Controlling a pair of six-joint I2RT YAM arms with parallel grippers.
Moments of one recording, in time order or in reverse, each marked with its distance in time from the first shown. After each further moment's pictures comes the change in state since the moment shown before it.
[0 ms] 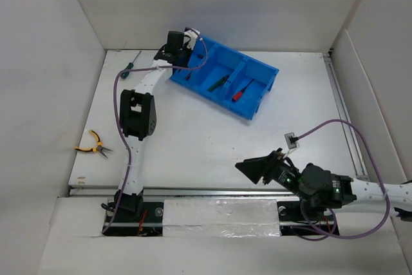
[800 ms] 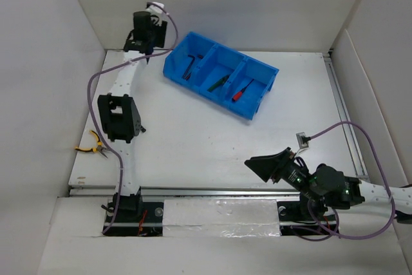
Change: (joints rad) left arm 0.143 -0.107 0.066 0.031 -0.090 -0.047; right arm 0.000 -0.123 -0.003 -0.048 0.020 -0.004
